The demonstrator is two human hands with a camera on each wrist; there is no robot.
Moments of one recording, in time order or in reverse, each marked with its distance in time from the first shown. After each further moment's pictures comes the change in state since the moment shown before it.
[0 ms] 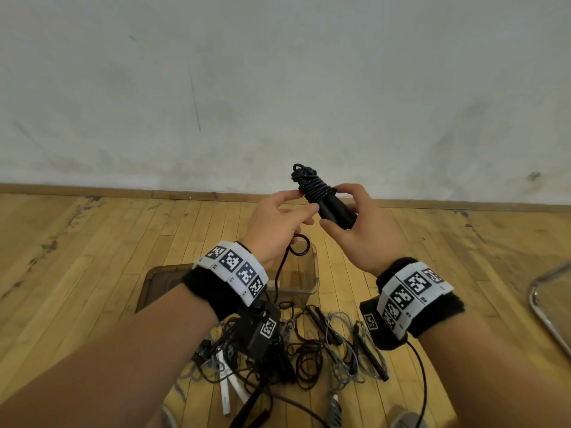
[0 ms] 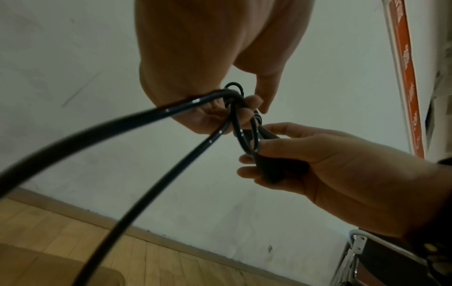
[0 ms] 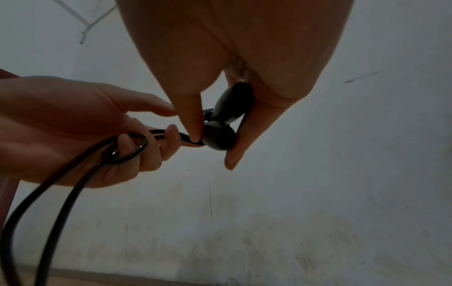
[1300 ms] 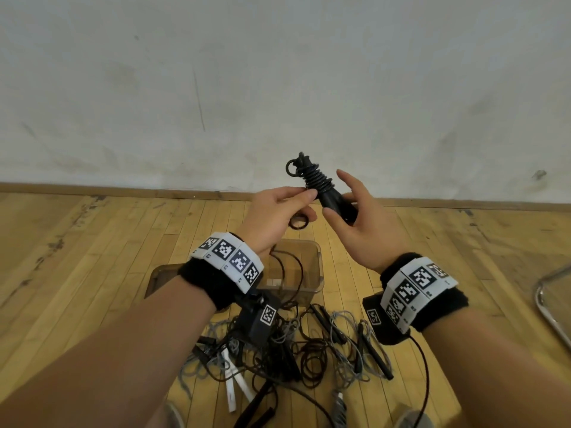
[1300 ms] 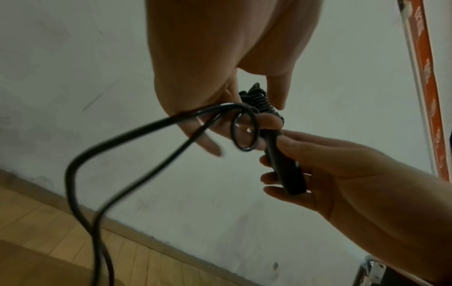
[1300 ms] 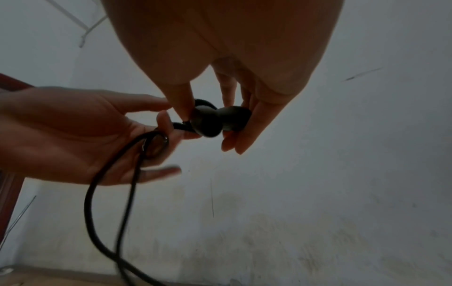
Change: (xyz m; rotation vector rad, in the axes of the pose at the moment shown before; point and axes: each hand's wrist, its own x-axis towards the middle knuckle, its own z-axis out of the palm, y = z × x) left_hand 0.003 0.013 -0.016 -0.041 -0.071 0.030; right_hand 0.004 -0.005 0.003 -0.004 -0.012 -0.088
